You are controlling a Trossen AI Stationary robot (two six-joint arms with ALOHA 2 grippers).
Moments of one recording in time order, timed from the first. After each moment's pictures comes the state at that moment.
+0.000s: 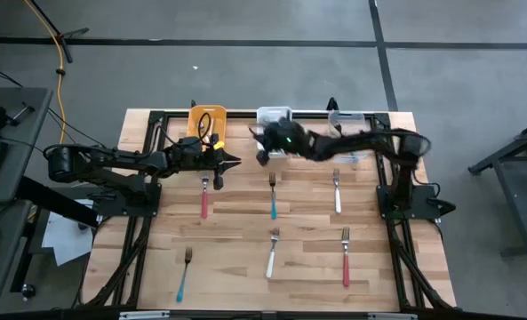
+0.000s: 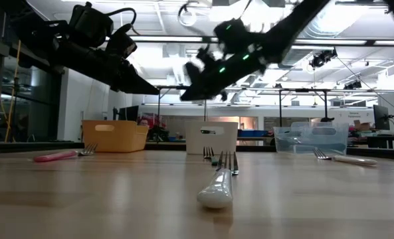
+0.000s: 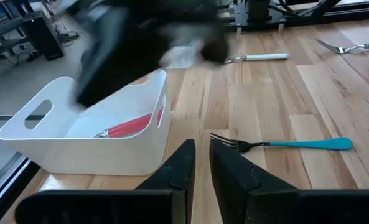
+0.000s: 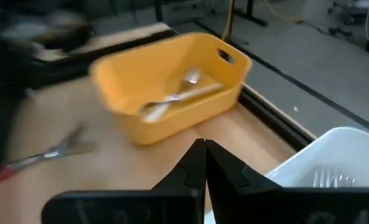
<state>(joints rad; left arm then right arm) 0.34 1.24 0.38 0.53 0.12 0.21 -0.31 1.89 1.11 0.42 0.13 0.10</state>
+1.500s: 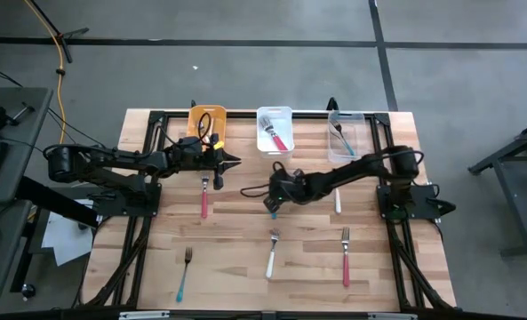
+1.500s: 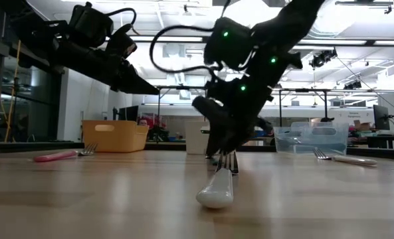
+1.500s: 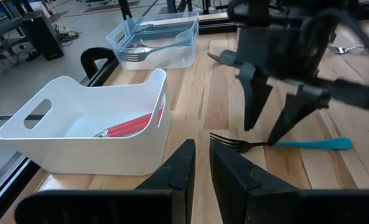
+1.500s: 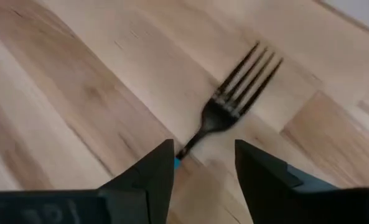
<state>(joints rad) 0.34 1.24 0.38 0.53 0.12 0.21 0.04 1.94 1.08 -0.18 0.37 0.74</state>
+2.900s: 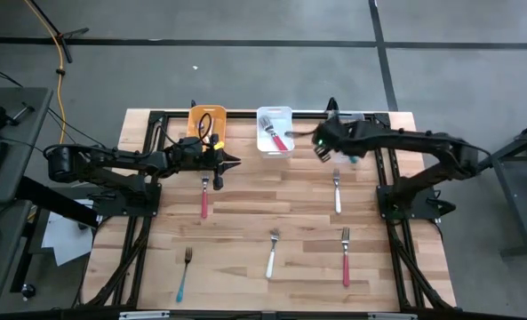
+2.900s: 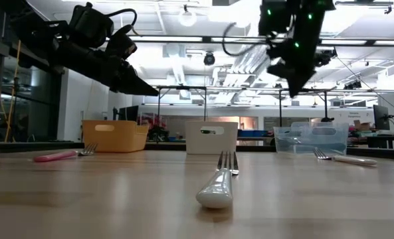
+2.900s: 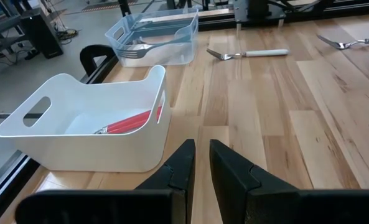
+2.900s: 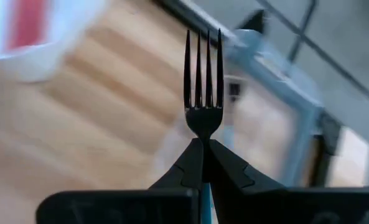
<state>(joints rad) 0.34 1.24 0.38 0.52 0.12 0.22 -0.32 1.40 1.10 -1.02 0.60 0.57</state>
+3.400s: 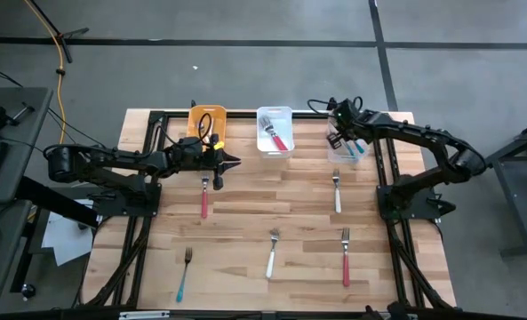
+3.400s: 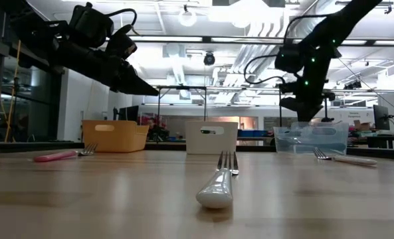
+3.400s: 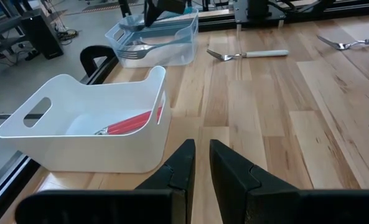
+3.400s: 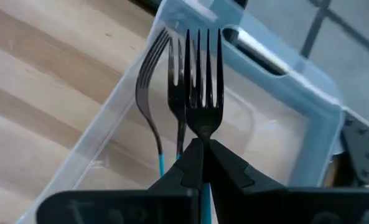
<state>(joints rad) 0.34 1.24 0.38 0.52 0.12 0.22 -0.78 1.38 0.81 -0.56 0.35 0.14</state>
